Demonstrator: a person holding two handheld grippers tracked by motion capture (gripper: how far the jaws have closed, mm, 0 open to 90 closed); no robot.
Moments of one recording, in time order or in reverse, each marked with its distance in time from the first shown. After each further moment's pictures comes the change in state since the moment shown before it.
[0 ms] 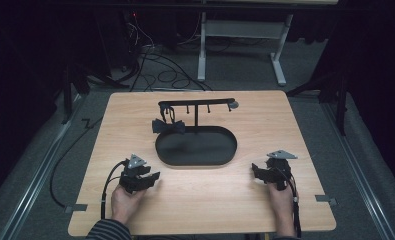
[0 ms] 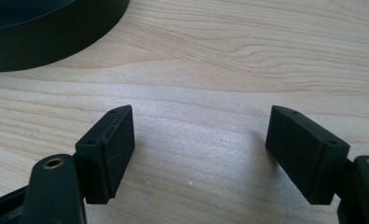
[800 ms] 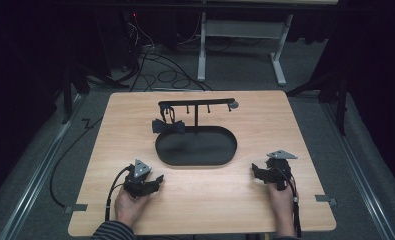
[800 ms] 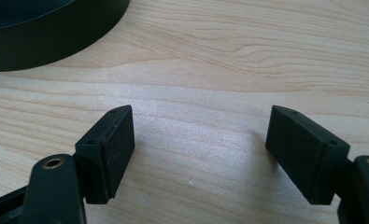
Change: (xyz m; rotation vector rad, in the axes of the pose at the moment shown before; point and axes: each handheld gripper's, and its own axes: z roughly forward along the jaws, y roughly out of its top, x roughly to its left) left arm -0.011 -0.015 0.011 -0.058 0.071 0.074; right arm 0.000 0.000 0.000 0.000 0.000 -0.002
